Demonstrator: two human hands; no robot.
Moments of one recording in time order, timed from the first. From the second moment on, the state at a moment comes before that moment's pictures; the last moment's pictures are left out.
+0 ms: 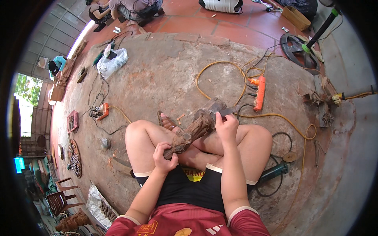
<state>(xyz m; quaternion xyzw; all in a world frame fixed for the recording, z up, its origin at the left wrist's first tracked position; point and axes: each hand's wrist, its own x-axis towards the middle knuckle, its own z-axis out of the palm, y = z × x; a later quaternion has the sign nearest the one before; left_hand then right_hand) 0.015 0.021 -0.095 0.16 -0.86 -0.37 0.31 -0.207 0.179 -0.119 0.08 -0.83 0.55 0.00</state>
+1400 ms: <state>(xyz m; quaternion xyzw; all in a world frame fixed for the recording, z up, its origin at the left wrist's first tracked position) 0.013 0.021 -0.093 0.16 -0.86 -0.37 0.31 -0.188 0.172 -0.125 0.15 -0.76 0.60 -0.23</state>
